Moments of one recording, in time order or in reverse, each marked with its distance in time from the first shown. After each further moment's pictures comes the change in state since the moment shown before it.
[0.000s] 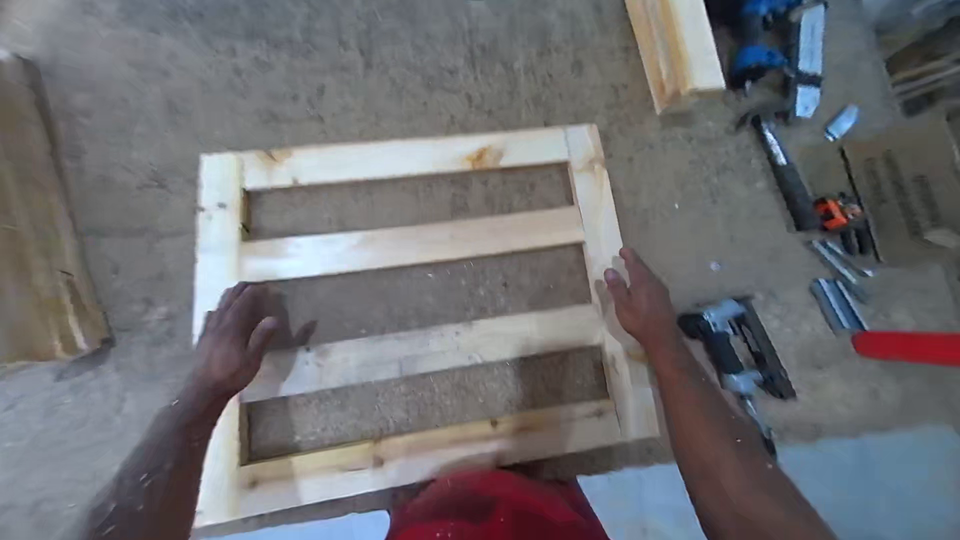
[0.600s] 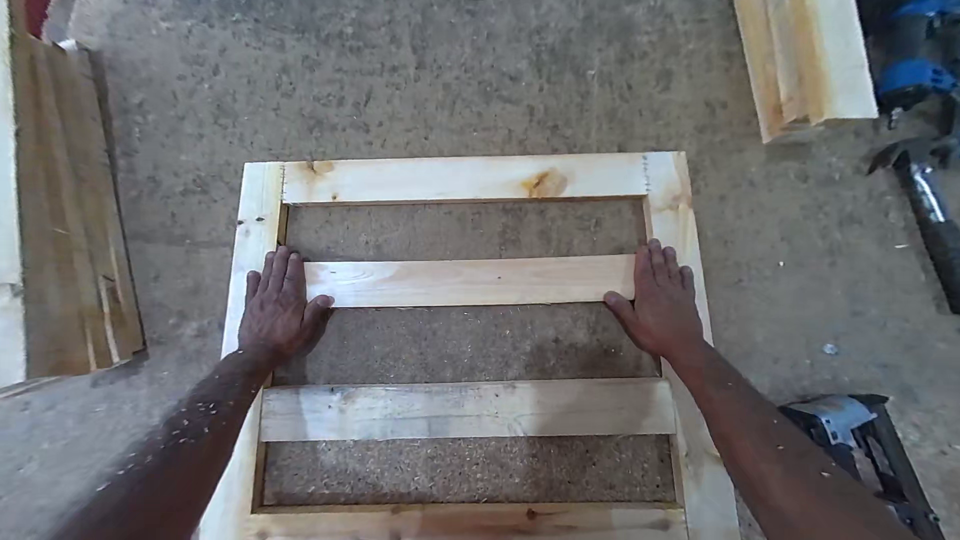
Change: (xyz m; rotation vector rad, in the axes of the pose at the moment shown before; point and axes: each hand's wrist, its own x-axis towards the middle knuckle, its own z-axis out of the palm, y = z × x) left_hand 0.114 -0.022 0.026 0.307 0.049 -0.004; right_hand 0.128 -0.023 0.070 -0.420 0.015 -0.318
